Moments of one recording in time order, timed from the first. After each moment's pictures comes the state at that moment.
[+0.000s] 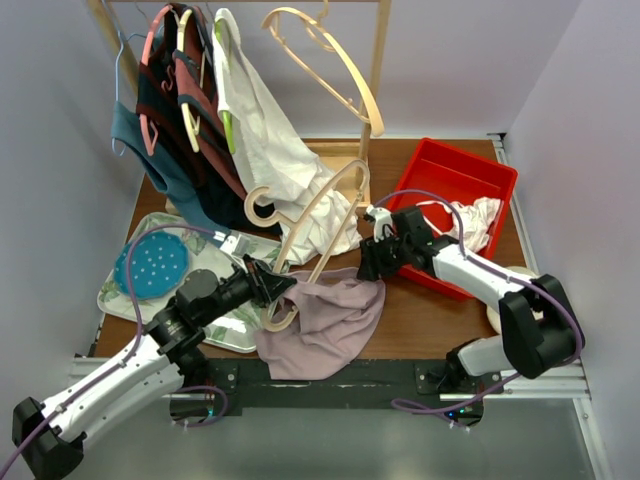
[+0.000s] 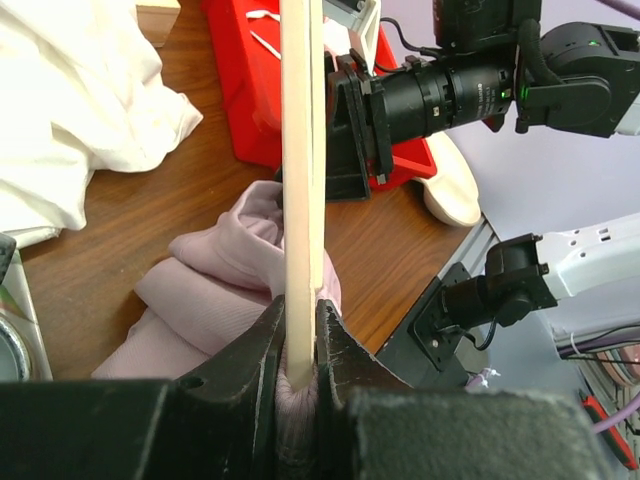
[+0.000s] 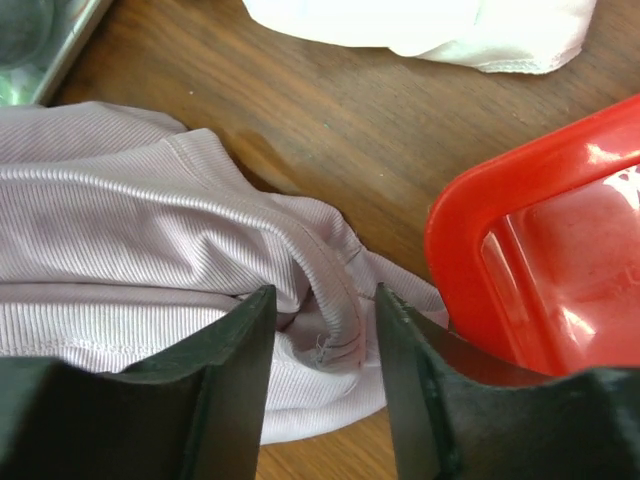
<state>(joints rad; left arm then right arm) -0.75 0.53 0.35 0.04 0.14 -0.68 0.47 1.40 0.77 -0.29 -0.41 0.10</state>
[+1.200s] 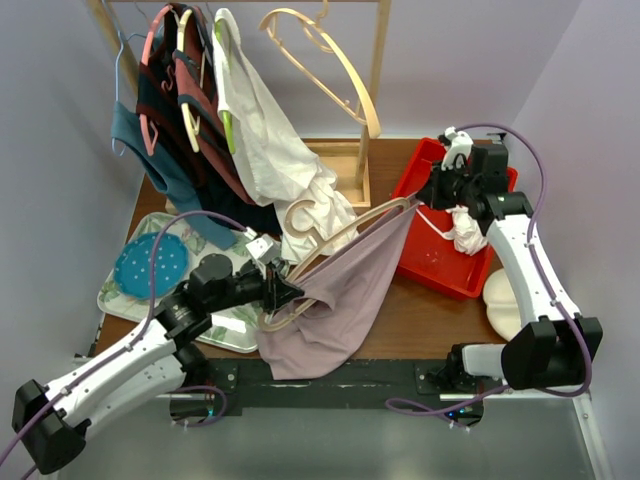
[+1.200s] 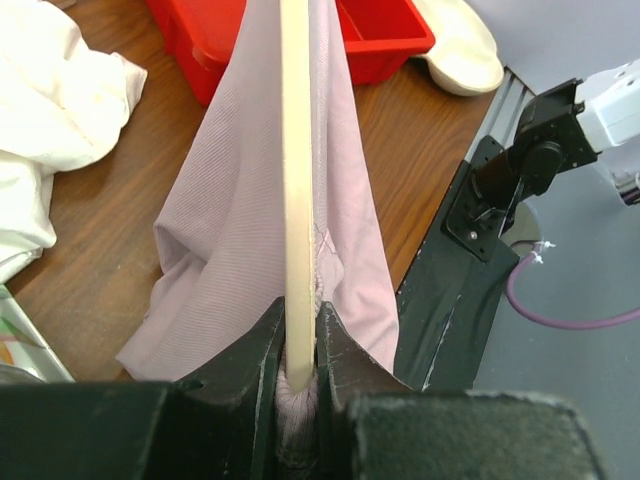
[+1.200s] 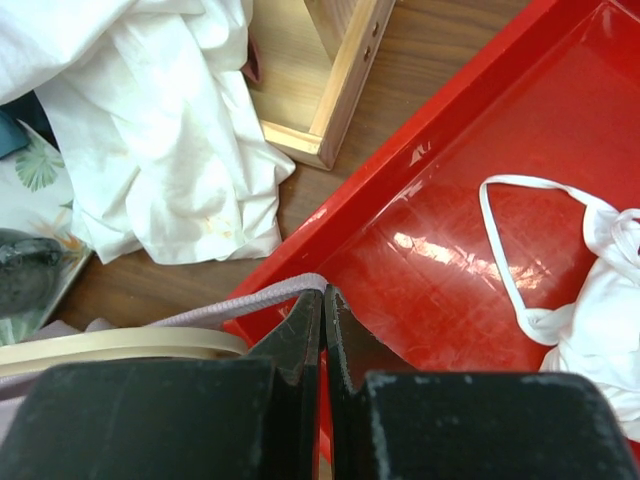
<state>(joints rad) -0.75 0.68 0.47 -0.07 0.38 -0.36 0.06 1.30 1.22 -0.55 -0.36 0.02</state>
